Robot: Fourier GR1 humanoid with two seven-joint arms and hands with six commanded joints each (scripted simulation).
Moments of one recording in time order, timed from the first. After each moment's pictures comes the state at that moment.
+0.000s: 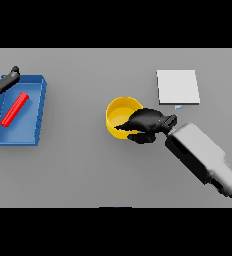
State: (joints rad) left arm -0.49 0.39 0.20 -1.29 -0.46 -0.25 0.54; right arm -0.63 -0.36 0.66 -1.16 0.74 0.44 -0.25
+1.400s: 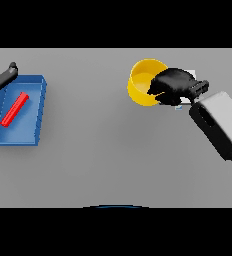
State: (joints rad) left arm -0.52 0.40 0.20 -1.27 -0.45 -0.24 0.53; right arm -0.81 -0.52 0.53 -1.15 0.66 0.48 -0.10
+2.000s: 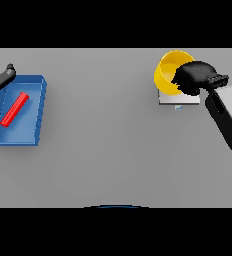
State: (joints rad) left arm -0.50 0.39 0.22 -1.31 -0.44 -0.25 0.57; right arm -0.88 -0.54 0.50 -0.80 0.69 0.34 -0.13
